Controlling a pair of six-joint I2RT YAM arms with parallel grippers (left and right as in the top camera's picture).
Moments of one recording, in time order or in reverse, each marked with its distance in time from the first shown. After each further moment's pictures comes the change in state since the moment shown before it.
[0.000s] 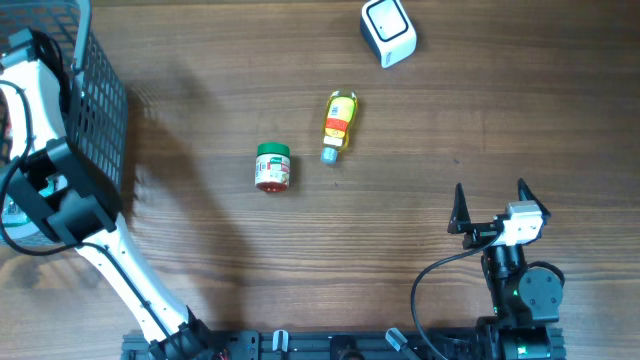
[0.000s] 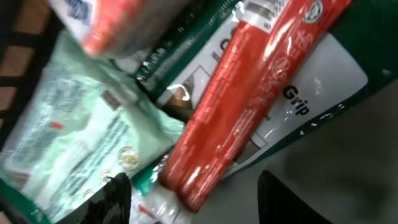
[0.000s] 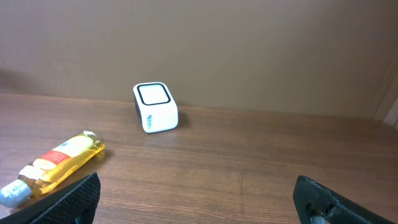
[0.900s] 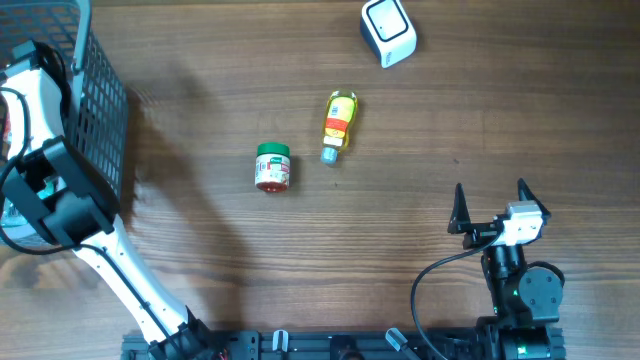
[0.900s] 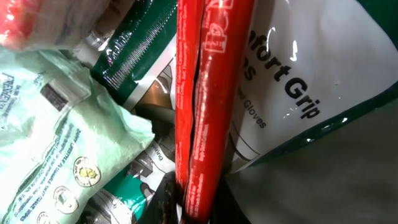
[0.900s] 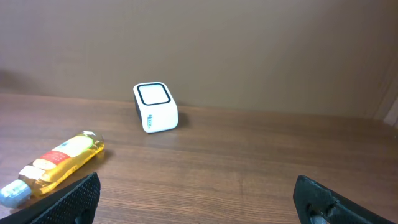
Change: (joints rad) left arm 0.014 -0.016 -0.091 0.060 0.045 0.011; right arm 0.000 0.000 0.000 0.000 0.000 0.000
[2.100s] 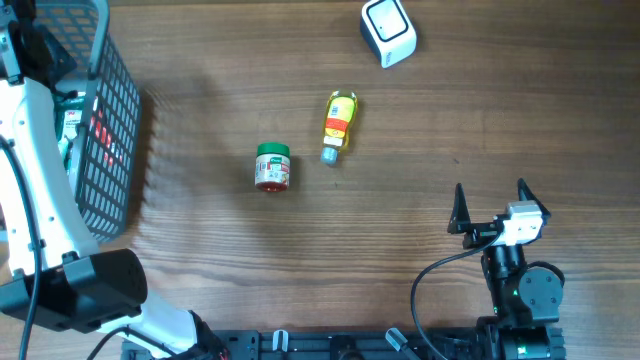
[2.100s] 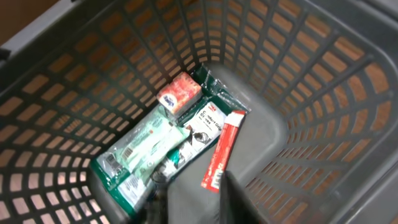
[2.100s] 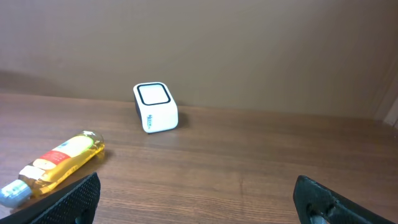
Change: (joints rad) left arm -0.182 -0.605 -0.013 -0.043 -0.086 -0.037; right arm 0.000 0.000 0.000 0.000 0.000 0.000
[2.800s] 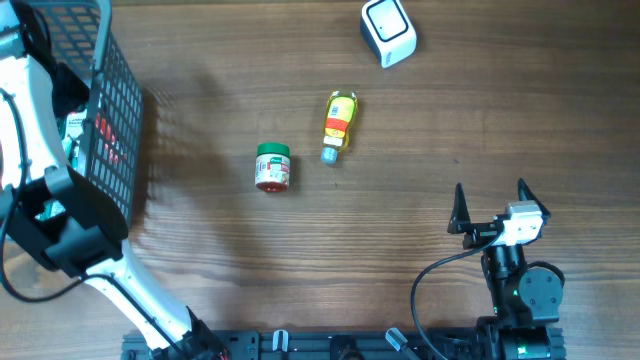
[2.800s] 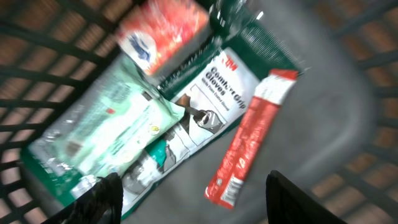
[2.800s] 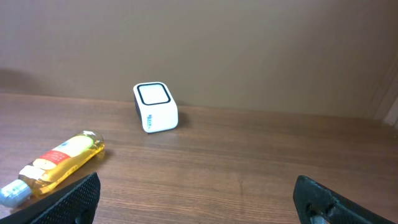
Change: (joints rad) left arm 0.125 0.354 -0.015 0.017 0.156 -0.042; right arm 0.000 0.000 0.000 0.000 0.000 0.000
